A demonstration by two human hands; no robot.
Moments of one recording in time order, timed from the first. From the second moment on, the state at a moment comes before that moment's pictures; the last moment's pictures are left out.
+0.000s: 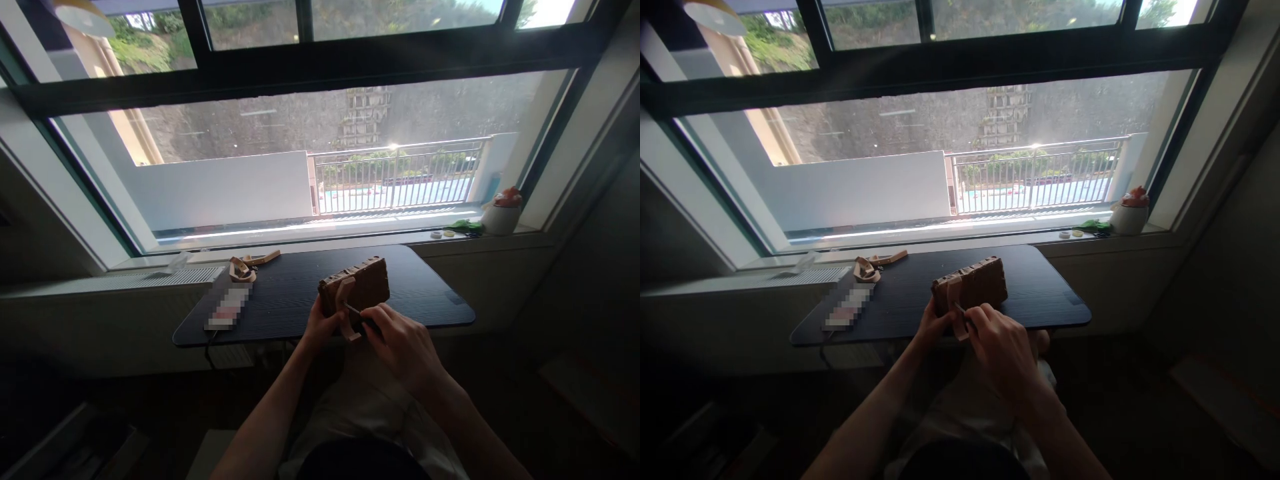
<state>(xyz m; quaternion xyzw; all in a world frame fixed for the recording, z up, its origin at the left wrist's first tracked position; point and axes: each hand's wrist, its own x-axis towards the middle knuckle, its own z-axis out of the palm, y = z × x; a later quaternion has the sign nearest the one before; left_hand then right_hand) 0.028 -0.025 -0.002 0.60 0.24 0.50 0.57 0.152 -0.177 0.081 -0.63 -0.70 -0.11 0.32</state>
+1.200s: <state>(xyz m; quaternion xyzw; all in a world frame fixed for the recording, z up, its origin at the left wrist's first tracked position) 0.028 -0.028 0.009 0.57 0.27 0.49 0.60 0.145 -0.180 0.043 -0.64 -0.64 -0.10 0.41</state>
